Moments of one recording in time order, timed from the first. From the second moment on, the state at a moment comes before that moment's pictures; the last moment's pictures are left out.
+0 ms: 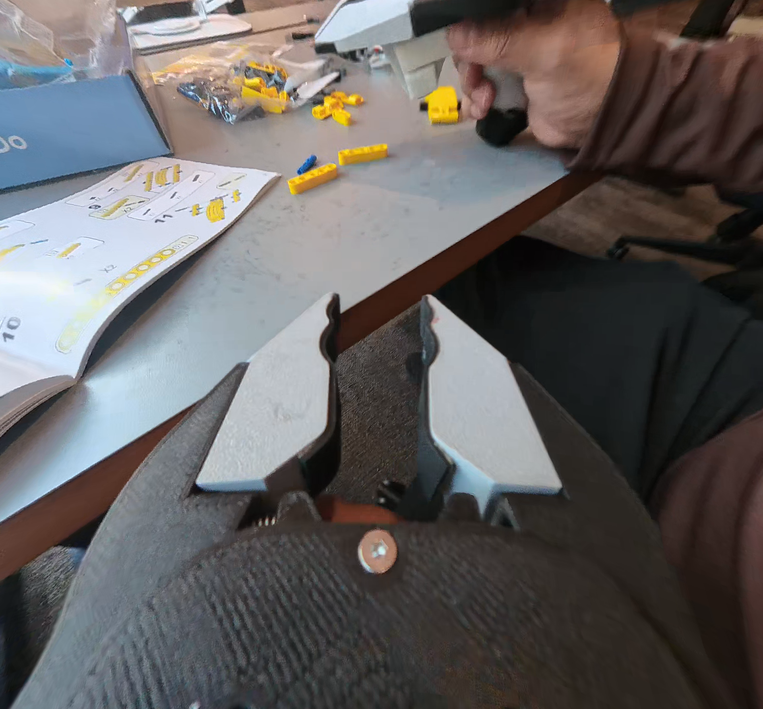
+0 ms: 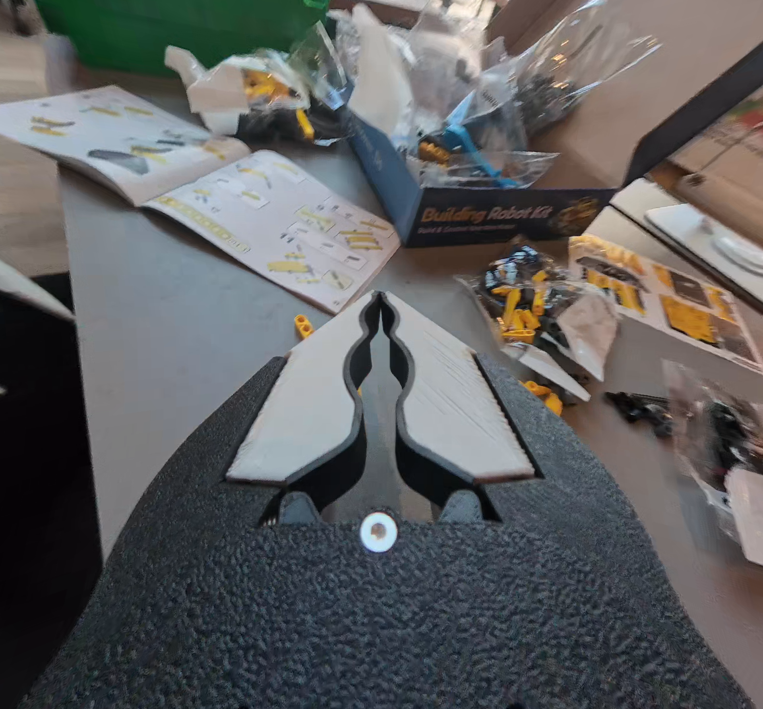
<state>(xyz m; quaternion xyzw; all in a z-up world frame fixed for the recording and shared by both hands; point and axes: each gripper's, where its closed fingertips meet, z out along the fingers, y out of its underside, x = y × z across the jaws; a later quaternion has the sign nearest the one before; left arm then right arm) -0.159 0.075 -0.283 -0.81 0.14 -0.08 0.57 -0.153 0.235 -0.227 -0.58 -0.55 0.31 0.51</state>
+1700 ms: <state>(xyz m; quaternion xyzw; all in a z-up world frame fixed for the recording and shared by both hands) -0.141 0.431 -0.224 -0.85 0.28 0.00 0.45 -0.037 0.423 -0.253 -0.70 -0.45 0.08 0.54</state>
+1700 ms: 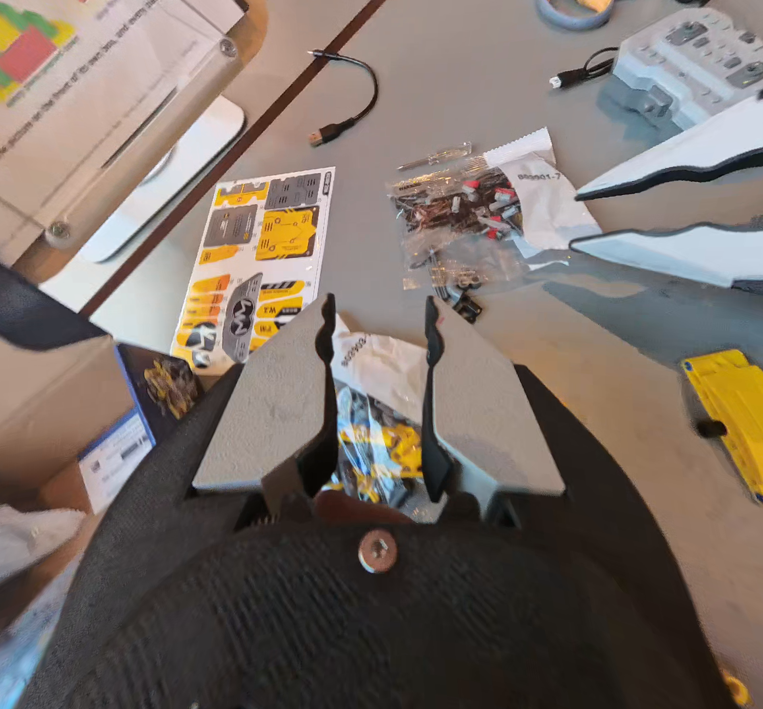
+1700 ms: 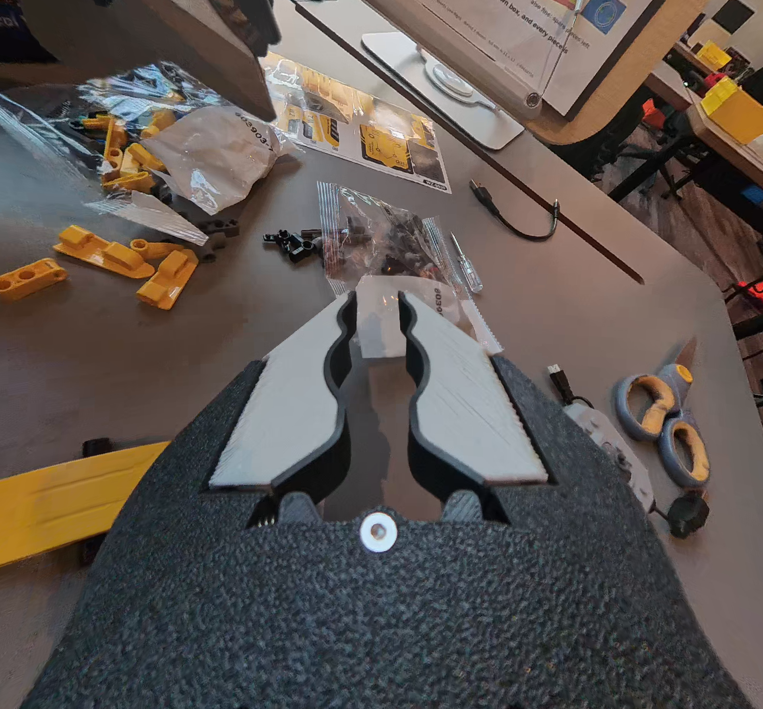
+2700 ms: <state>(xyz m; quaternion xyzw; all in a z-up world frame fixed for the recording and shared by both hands) -0.075 0.468 -0.264 -0.82 0.44 -0.01 0.37 -0.036 0.454 -0.257 -0.73 -0.43 0.06 0.53</state>
